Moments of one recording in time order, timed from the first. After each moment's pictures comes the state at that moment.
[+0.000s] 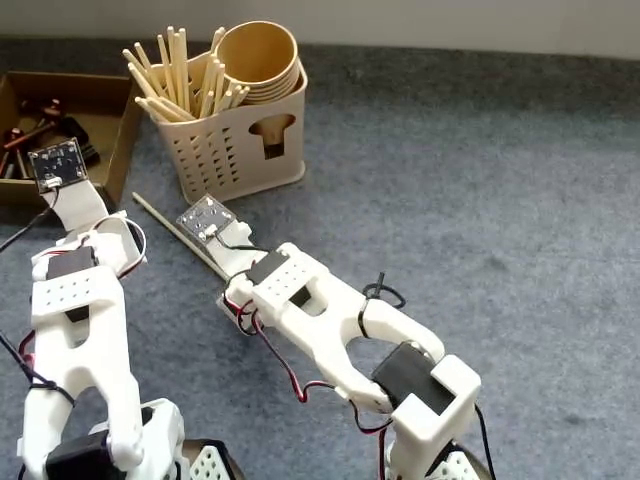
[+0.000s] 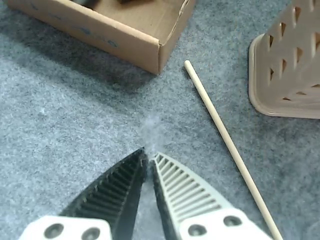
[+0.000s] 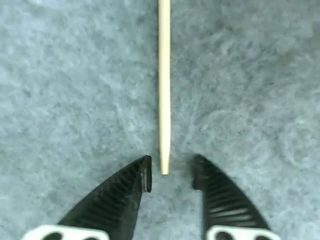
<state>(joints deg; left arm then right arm) -25.2 -27.0 50.7 38.1 9.7 -50.9 11.7 22.5 43.5 4.2</state>
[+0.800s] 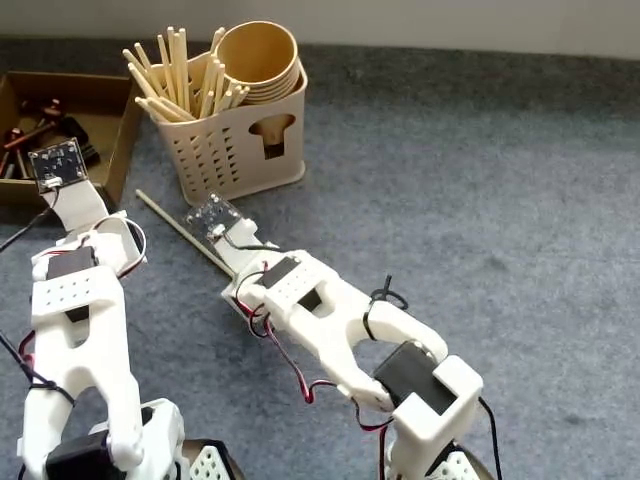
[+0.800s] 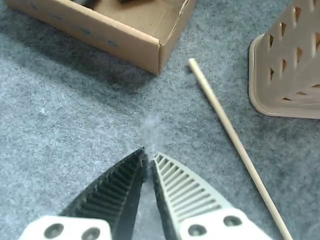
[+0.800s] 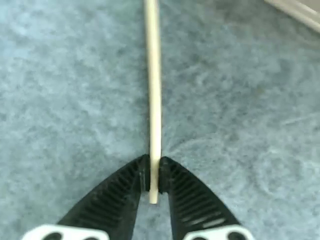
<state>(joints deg) -25.2 -27.0 50.7 38.1 9.7 -49.8 11.4 28.6 30.6 10.9</state>
